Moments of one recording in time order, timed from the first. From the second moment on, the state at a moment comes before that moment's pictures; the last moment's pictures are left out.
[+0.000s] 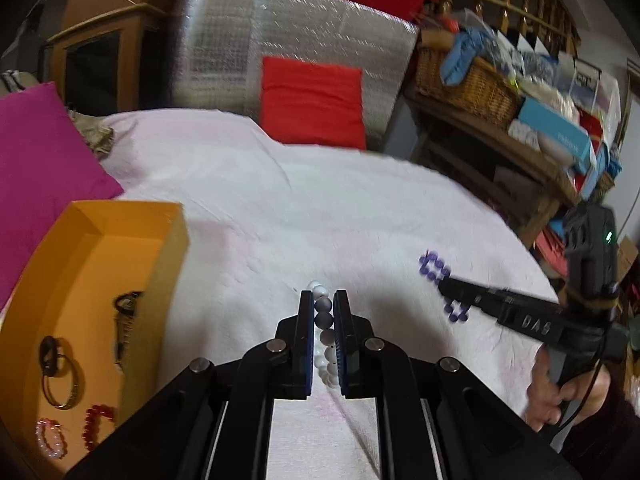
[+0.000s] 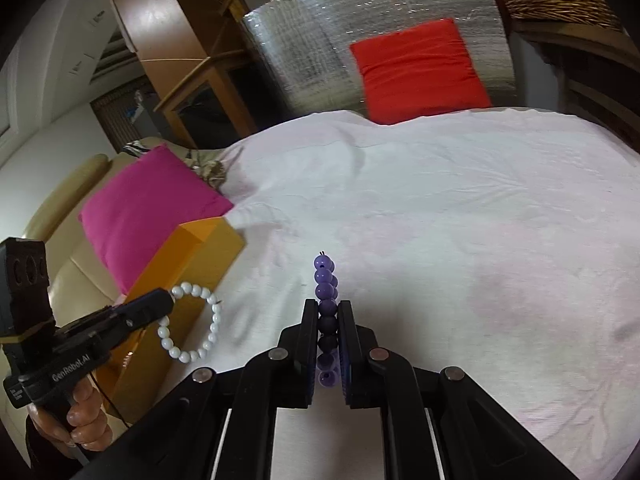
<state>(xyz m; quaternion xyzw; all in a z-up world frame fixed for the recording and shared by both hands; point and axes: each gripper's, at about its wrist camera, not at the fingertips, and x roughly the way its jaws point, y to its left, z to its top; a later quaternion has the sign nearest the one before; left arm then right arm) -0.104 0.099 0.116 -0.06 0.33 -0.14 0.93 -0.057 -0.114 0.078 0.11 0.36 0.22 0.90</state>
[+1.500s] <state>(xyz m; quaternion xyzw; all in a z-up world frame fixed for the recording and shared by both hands) -0.089 0.276 0.091 -0.06 0.36 0.23 0.90 0.040 0.153 0.075 0.07 0.45 0.34 0.82</state>
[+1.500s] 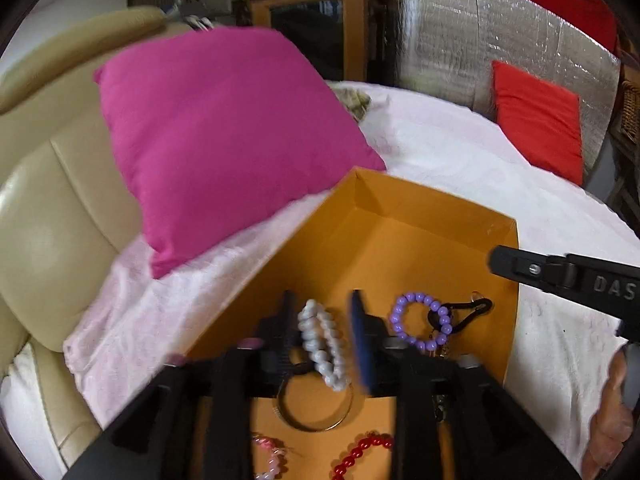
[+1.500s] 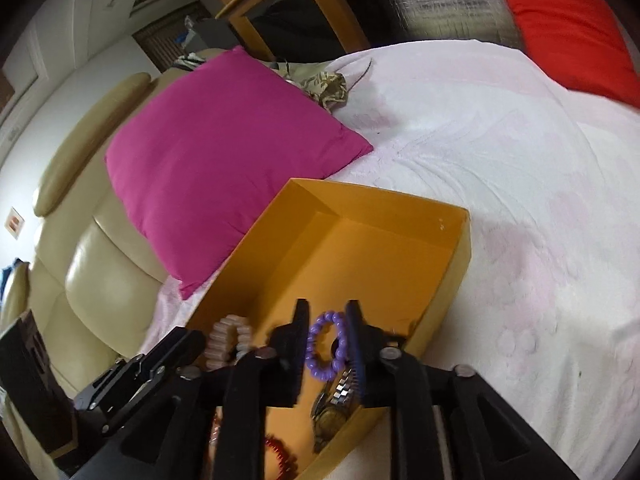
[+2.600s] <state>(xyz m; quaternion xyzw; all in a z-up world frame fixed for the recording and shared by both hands) -0.311 0.193 0.224 -0.01 0.22 0.34 0.91 -0.220 0.060 0.189 -0.06 0.34 0.33 0.88</state>
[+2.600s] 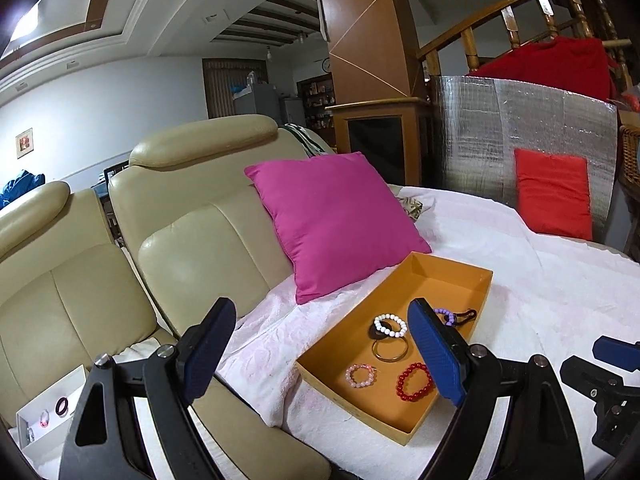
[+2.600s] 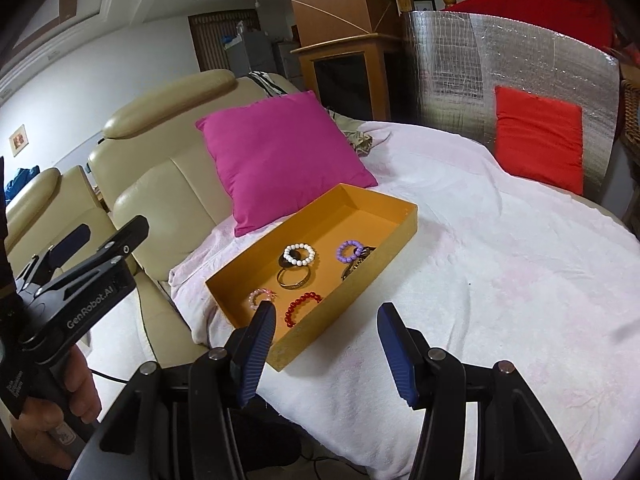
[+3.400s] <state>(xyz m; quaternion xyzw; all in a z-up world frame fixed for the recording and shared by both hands) -0.304 0.199 0.217 0.00 0.23 0.35 0.91 -0.218 0.073 0.183 -0.07 0.34 0.32 0.88</state>
